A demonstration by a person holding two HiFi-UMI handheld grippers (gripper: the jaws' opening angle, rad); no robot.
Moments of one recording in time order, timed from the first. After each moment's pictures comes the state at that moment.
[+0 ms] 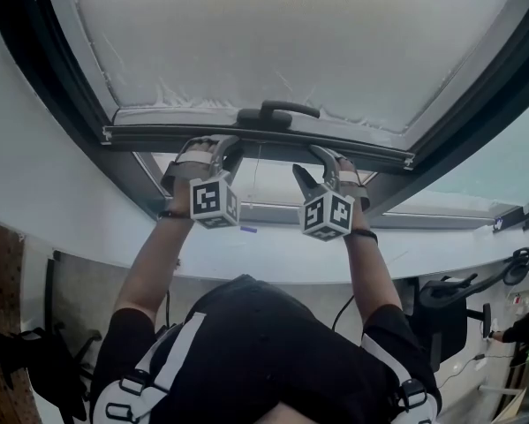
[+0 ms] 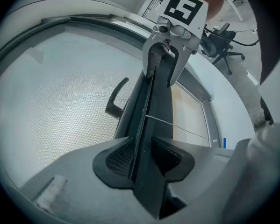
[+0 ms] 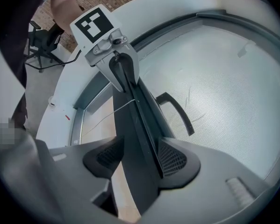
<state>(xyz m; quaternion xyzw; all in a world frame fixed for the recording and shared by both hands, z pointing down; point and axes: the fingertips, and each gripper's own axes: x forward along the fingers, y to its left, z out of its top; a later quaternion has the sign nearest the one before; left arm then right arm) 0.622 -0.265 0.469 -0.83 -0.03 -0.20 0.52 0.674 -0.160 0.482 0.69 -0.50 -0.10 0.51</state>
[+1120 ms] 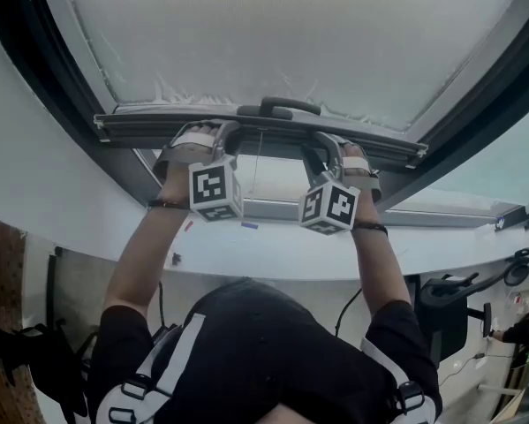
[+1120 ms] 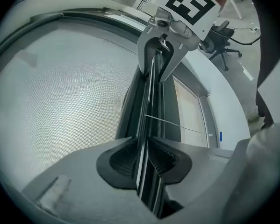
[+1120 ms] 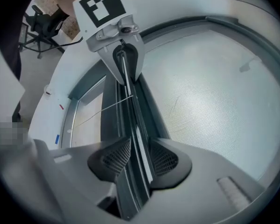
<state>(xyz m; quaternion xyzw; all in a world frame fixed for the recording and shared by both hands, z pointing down) 0.623 -0.265 0.429 -0.80 -0.03 -0.25 0.54 0.681 -0.162 0.436 0.68 -0.44 -0.12 0.57</state>
